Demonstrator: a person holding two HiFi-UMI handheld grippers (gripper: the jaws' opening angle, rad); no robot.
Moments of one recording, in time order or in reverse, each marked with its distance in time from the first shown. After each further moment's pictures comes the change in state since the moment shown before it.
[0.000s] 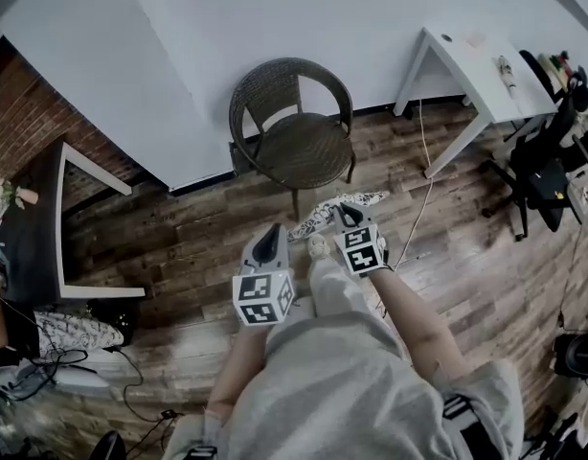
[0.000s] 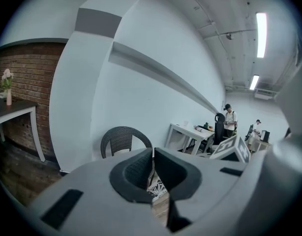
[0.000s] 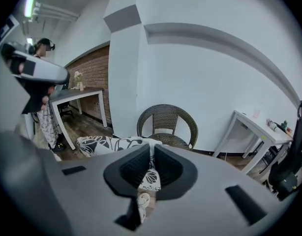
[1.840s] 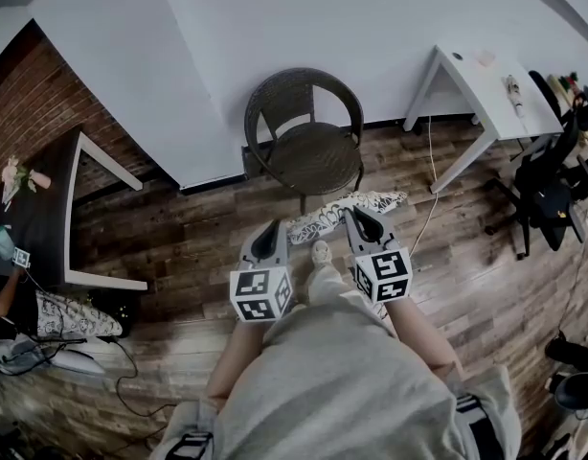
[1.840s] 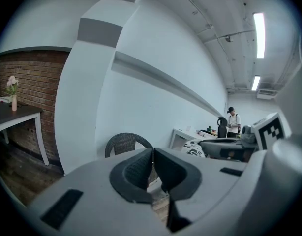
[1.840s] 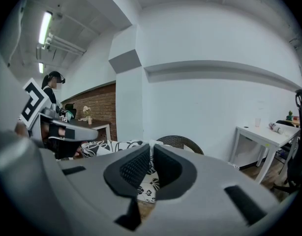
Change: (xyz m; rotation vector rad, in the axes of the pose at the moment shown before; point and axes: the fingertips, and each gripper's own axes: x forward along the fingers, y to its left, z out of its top) left arm -0.029 -0.001 0.030 0.007 -0.052 0.040; right arm -0.119 0.012 0.096 0.092 -0.354 0.061
